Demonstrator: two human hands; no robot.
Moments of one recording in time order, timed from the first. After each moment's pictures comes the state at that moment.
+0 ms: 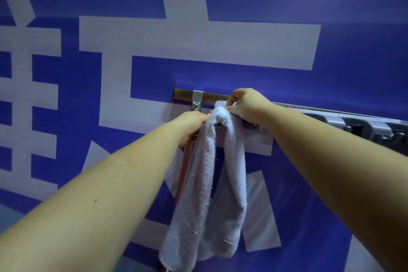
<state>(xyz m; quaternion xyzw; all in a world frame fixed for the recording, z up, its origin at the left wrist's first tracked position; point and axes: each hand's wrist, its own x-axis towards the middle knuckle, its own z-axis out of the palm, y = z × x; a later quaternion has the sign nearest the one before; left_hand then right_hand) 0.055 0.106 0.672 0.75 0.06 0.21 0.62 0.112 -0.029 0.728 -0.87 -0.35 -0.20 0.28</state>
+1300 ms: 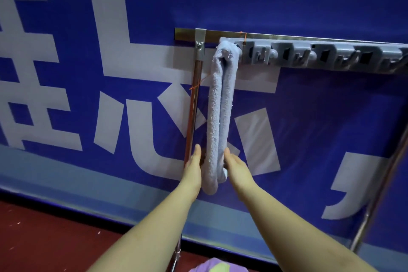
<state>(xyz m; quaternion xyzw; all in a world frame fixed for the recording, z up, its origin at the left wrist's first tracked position) 0.020 0.071 0.438 0.56 0.19 0.18 0.79 0.067 -0.035 0.447 -0.74 -0.14 0.14 0.64</state>
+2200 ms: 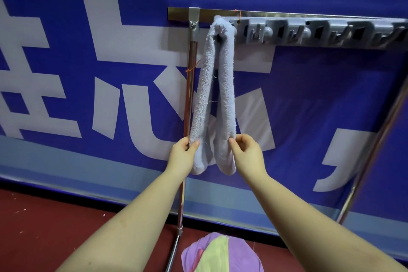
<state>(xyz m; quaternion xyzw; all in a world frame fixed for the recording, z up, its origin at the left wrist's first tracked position) -0.009 0.087 0.430 0.75 0.15 0.27 0.58 0.042 -0.066 0.443 -0.78 -0.18 -0.08 0.60</state>
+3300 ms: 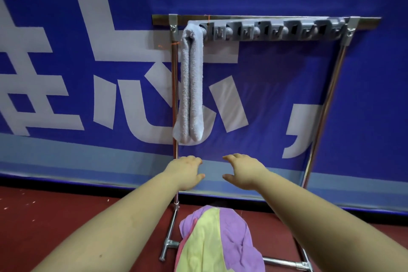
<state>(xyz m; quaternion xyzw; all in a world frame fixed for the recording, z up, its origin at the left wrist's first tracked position) -0.118 0.008 0.422 1.00 0.03 -0.02 0.04 -0.057 -0.170 0.430 -0.95 -0.32 0.03 0.05</state>
